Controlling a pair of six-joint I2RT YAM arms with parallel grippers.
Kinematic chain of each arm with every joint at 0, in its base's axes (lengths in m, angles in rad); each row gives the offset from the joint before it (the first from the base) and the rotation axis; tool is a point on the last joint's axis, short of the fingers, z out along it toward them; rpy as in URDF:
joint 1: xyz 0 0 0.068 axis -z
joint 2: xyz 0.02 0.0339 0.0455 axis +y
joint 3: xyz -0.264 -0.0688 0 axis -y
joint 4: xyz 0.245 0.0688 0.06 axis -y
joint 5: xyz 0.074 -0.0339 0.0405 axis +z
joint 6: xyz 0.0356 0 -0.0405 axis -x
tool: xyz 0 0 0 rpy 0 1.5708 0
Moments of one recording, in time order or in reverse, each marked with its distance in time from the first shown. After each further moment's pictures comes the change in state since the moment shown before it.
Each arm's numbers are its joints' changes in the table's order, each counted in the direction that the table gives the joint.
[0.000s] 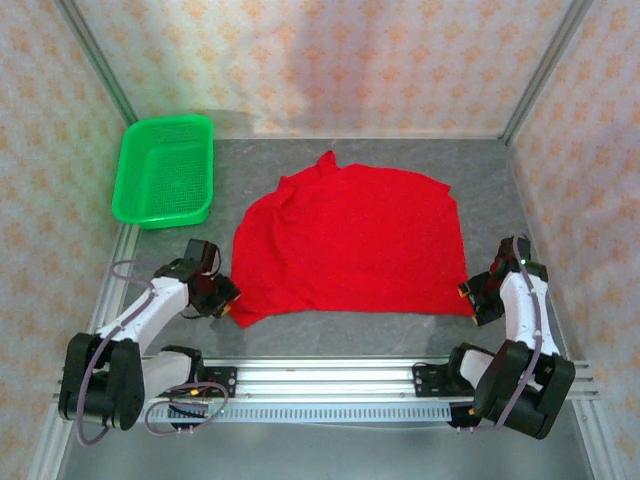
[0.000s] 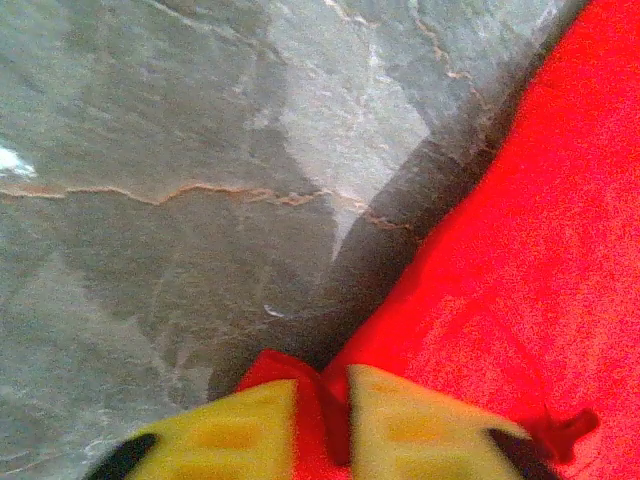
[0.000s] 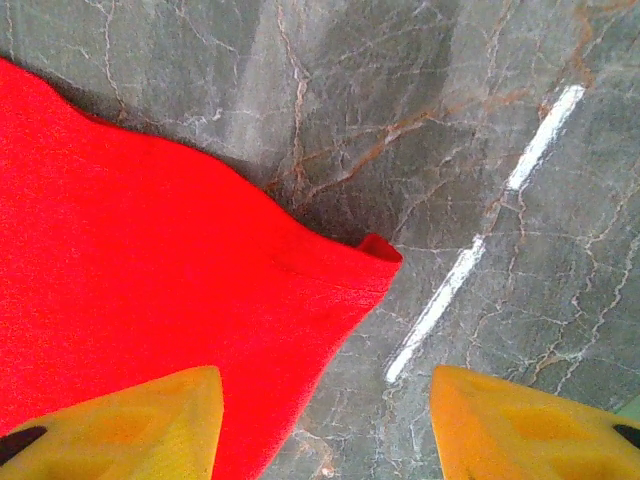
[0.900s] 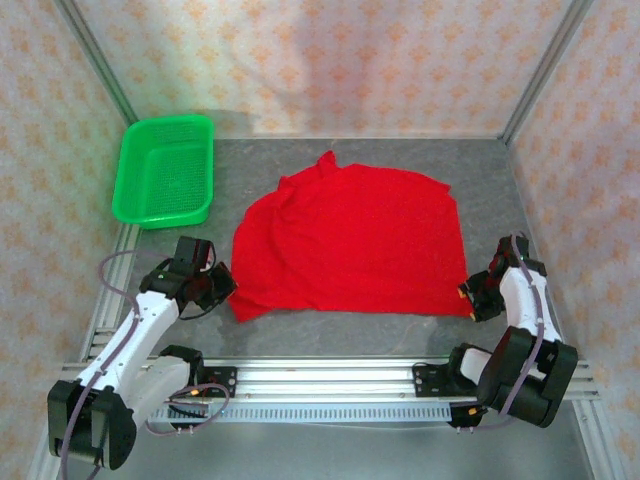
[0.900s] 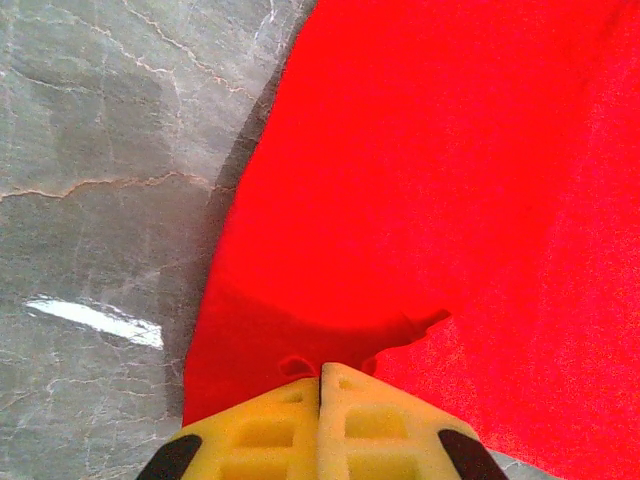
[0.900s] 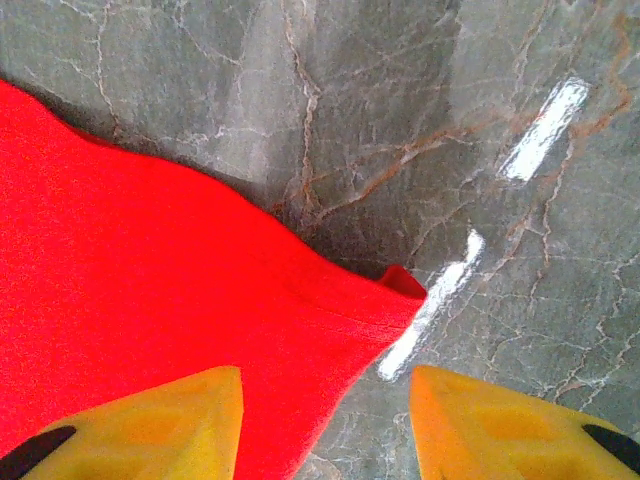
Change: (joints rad) left arm 0.043 -0.234 0.070 -0.103 -0.003 -0.079; right arm 0.000 0.051 -0.014 0.051 0.005 0.000
